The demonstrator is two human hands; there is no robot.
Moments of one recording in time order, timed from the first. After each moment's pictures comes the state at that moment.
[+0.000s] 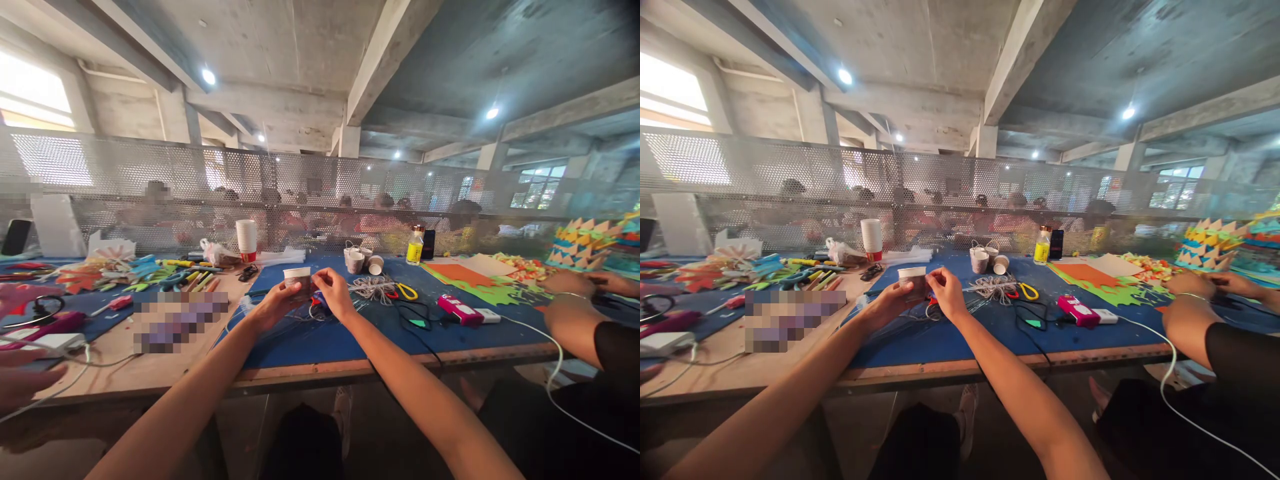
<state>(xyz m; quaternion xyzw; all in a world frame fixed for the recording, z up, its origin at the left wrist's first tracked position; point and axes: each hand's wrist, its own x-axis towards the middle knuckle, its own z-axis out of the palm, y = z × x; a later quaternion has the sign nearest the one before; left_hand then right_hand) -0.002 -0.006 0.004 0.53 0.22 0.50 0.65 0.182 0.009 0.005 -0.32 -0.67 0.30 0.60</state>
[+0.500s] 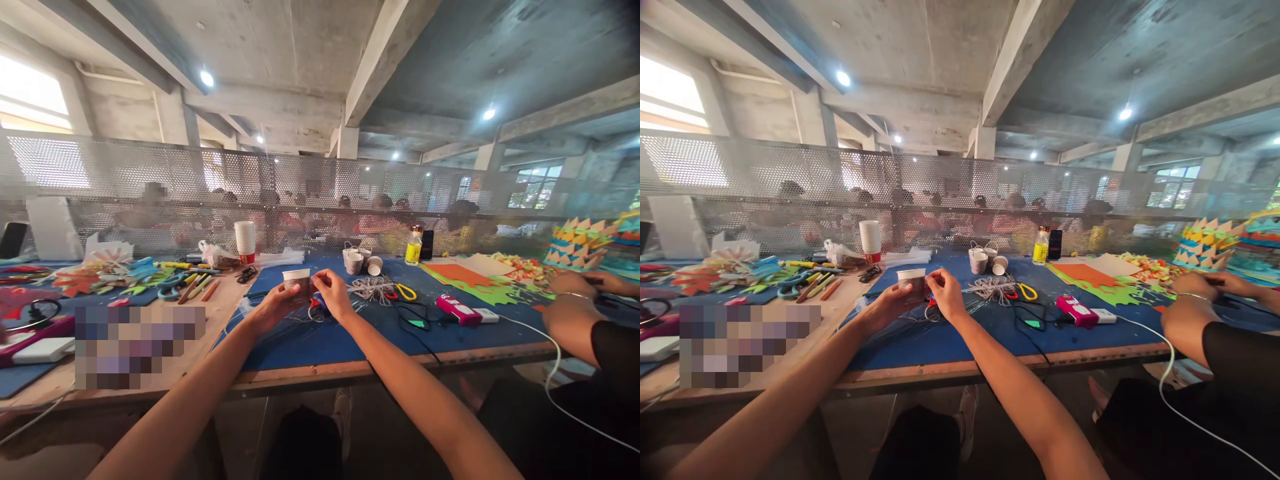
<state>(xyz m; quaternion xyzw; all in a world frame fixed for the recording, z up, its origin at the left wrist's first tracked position) -0.004 -0.002 0.001 0.54 0.22 0.49 0.65 0.181 0.010 0.005 -0.34 -0.67 0.29 0.60</state>
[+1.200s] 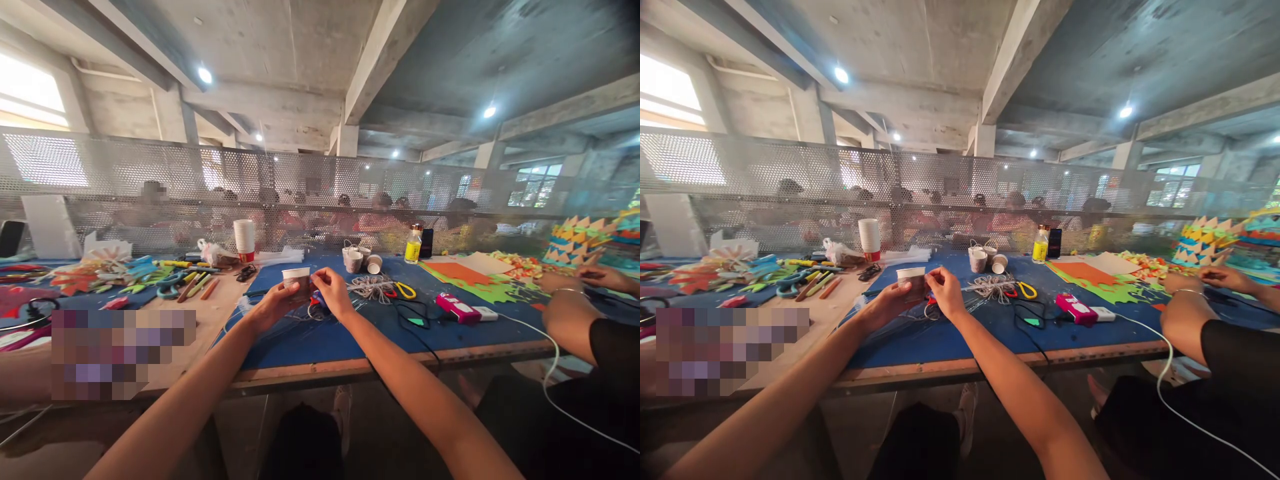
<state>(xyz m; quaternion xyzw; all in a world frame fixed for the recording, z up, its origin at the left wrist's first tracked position) -0.004 -0.003 0.003 0.54 0.22 0.48 0.66 0.182 0.014 0.003 -0.33 -0.66 0.31 0.60</state>
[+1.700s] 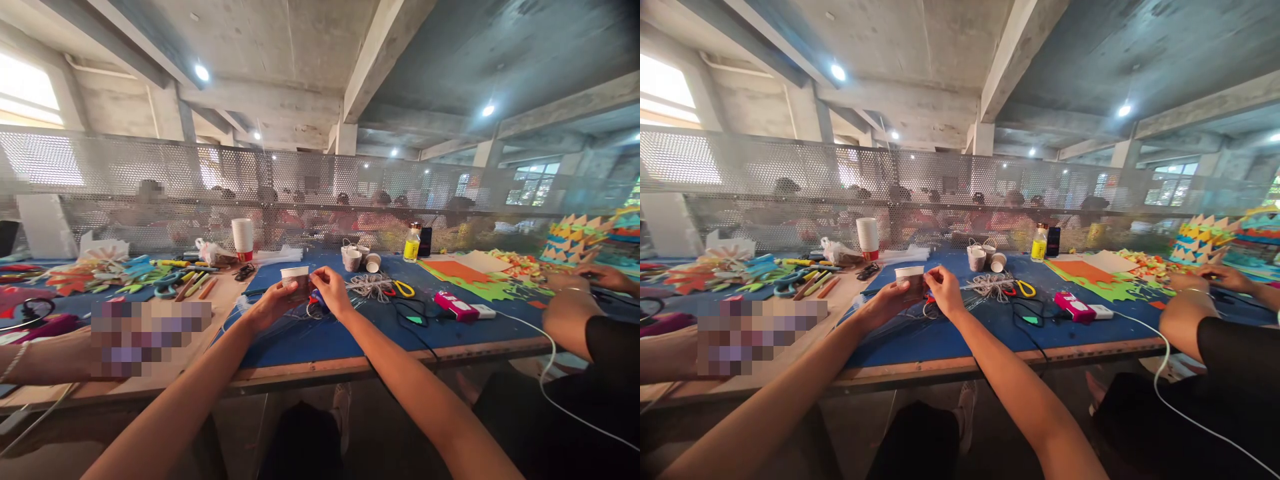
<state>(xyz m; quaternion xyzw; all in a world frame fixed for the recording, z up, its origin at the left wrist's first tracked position) -0.004 -0.001 0.000 0.54 0.21 0.48 0.66 0.182 0.014 0.004 -0.33 -0.66 0.31 0.60</state>
